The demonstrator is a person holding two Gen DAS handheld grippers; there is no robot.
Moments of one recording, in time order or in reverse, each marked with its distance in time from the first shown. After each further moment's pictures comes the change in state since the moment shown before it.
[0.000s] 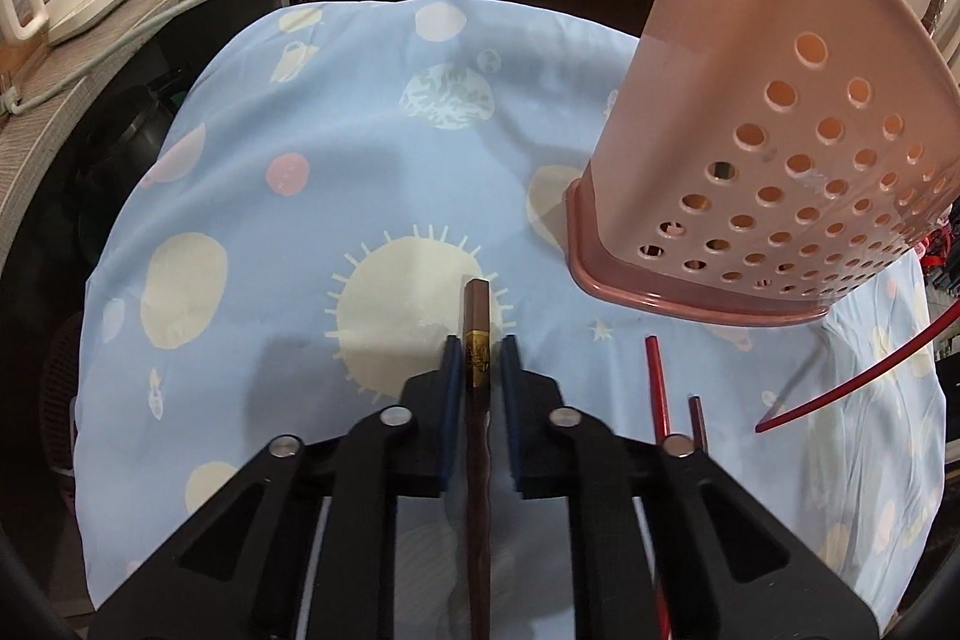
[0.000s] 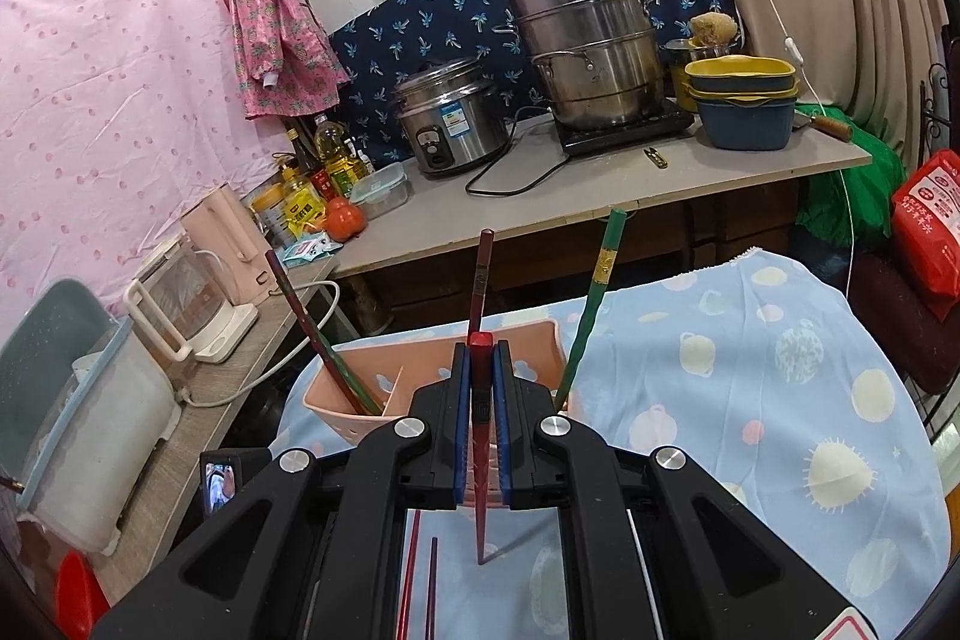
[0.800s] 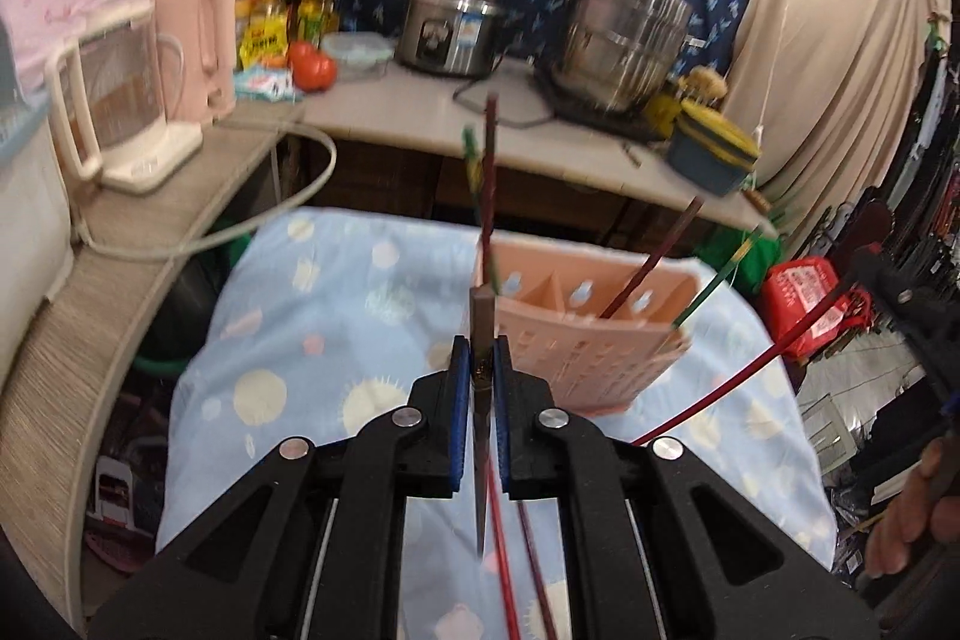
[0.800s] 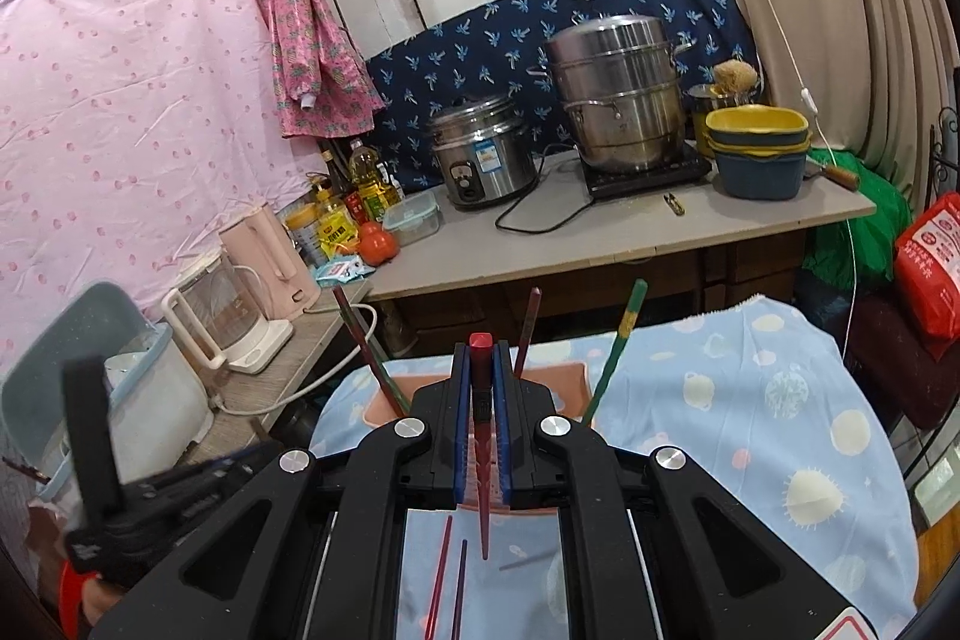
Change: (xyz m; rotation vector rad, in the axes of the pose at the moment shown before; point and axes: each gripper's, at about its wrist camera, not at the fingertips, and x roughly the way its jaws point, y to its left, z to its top) left arm -0.201 -0.036 0.023 0.029 -0.329 -0.121; right arm -0.049 0.024 0.022 -0.061 -0.066 0.043
